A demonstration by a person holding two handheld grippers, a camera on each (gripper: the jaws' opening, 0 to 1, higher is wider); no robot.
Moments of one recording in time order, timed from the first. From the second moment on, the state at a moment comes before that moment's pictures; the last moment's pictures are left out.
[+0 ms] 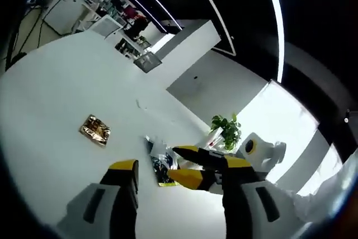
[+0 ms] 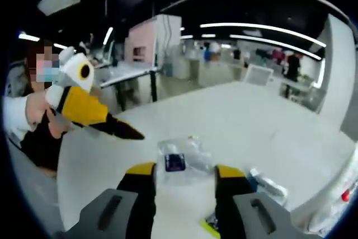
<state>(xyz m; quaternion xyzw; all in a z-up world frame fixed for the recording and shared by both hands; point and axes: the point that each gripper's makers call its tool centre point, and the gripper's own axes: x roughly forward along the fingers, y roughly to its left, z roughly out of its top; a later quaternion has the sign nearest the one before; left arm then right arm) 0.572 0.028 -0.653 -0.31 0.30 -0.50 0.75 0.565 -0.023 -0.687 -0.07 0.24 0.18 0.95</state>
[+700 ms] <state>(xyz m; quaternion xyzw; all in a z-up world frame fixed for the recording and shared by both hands) 0.532 0.006 -0.627 -0.32 0.29 -0.51 0.74 0.524 -0.021 -0.639 -0.05 0.19 0.15 0.97</state>
